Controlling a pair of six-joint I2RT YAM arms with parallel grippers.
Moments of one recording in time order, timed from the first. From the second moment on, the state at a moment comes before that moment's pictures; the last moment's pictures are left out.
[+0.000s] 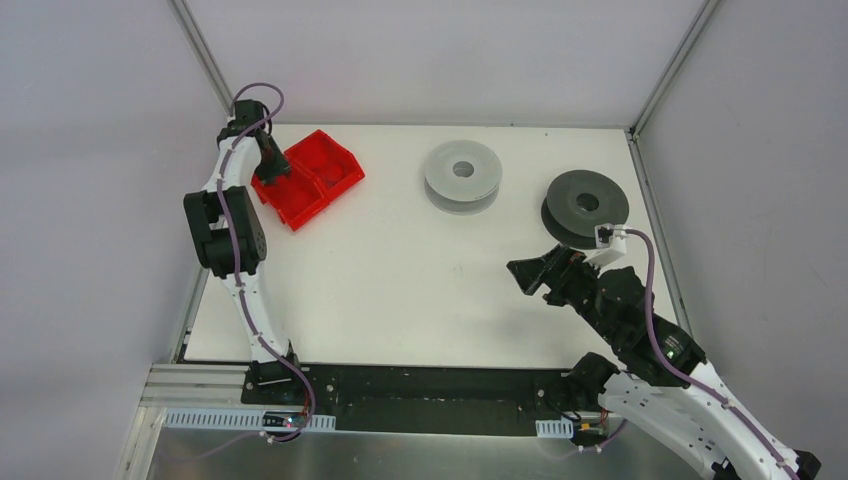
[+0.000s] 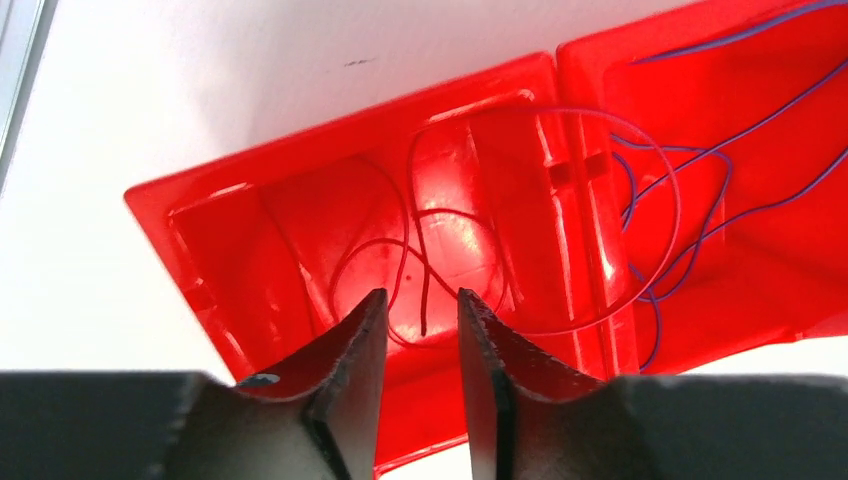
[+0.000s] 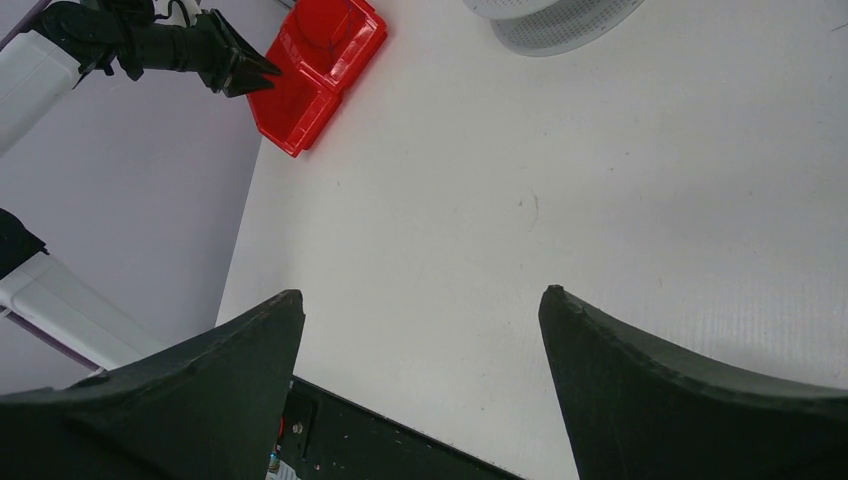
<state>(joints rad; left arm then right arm) 0.19 2.10 1.80 -0.71 -0.06 -0.38 0.80 0.42 0.71 -0.60 0.27 0.82</state>
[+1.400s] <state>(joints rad) -0.43 1.32 1.81 -0.66 0.59 -0.60 0.80 0.49 0.75 -0.37 0.21 0.62</state>
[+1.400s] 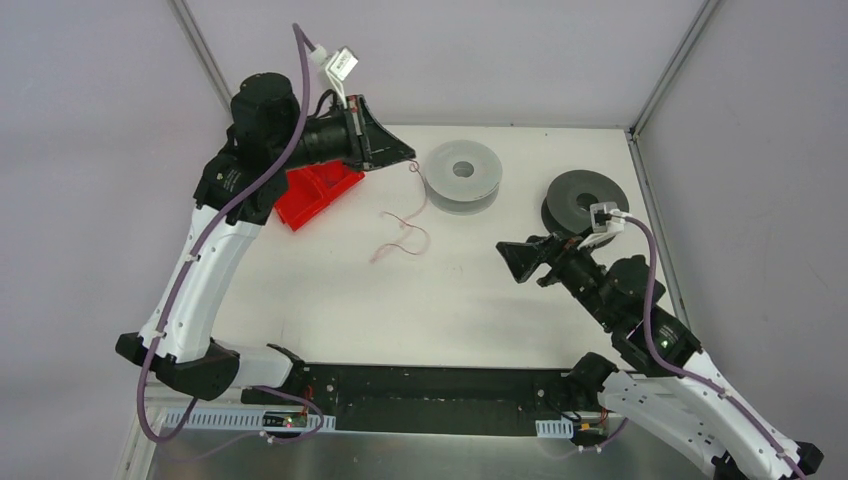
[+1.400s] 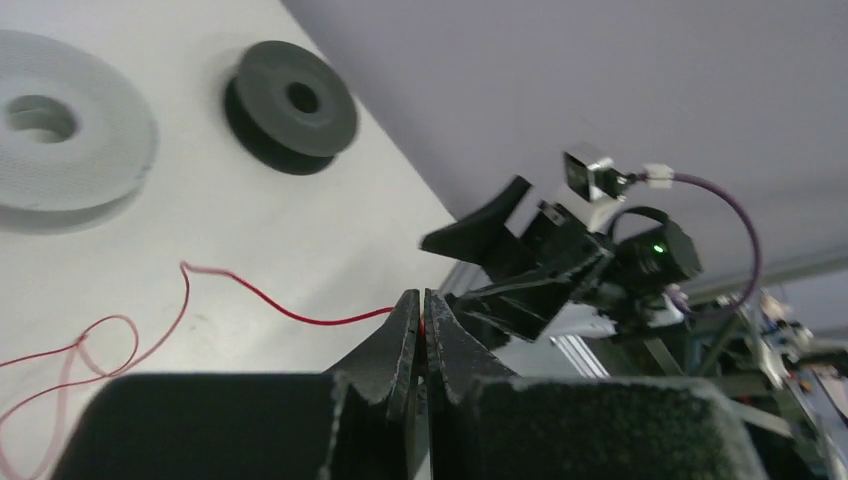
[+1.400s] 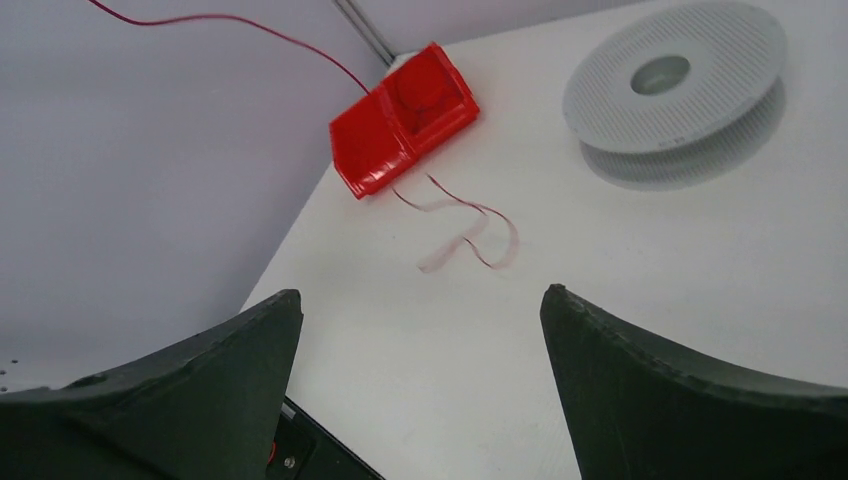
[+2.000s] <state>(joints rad) -0.56 1.31 1.58 -0.19 0.72 -0.92 0.80 0.74 0.76 0.07 -0.03 0.39</state>
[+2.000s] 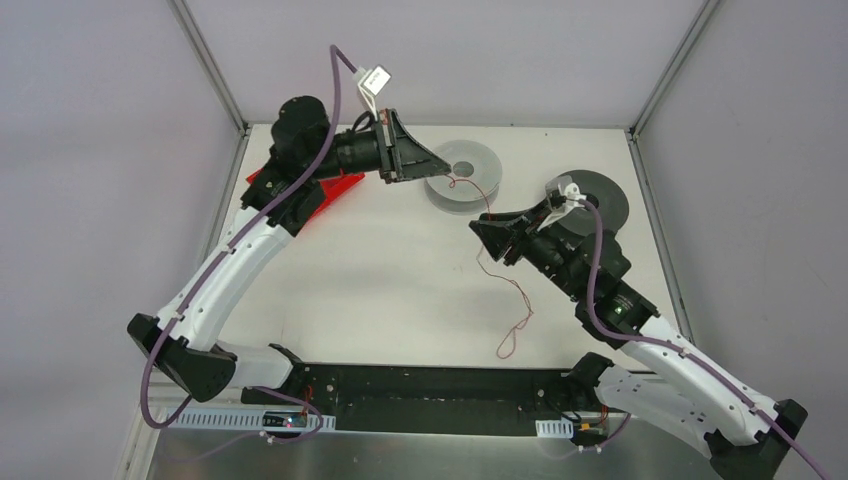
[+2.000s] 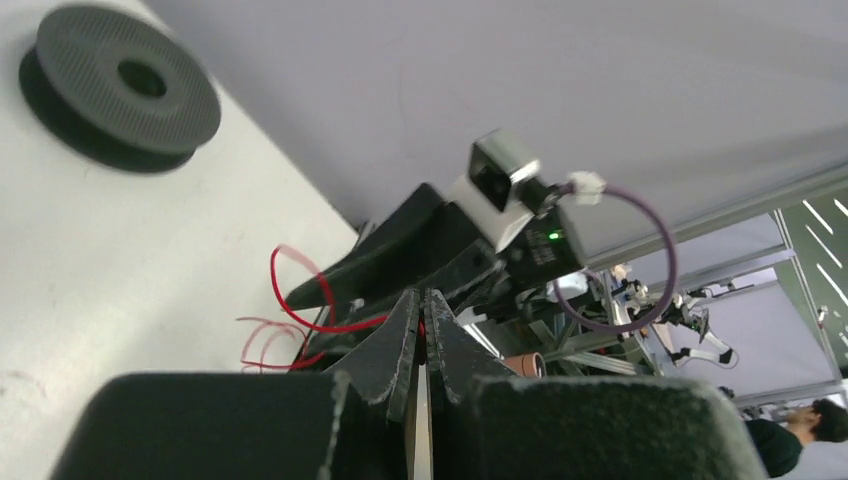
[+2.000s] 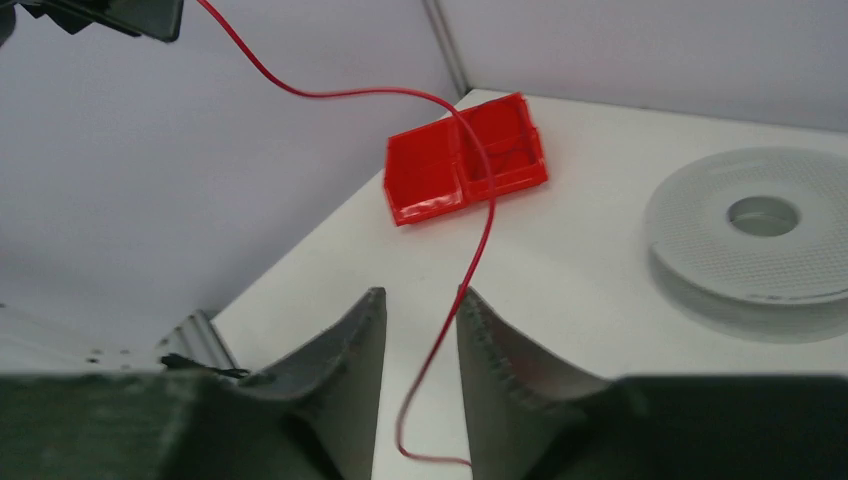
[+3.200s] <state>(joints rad) -0.68 1.89 1.48 -0.33 0.01 0.47 0.80 0.40 0.70 -0.57 0.58 0.66</state>
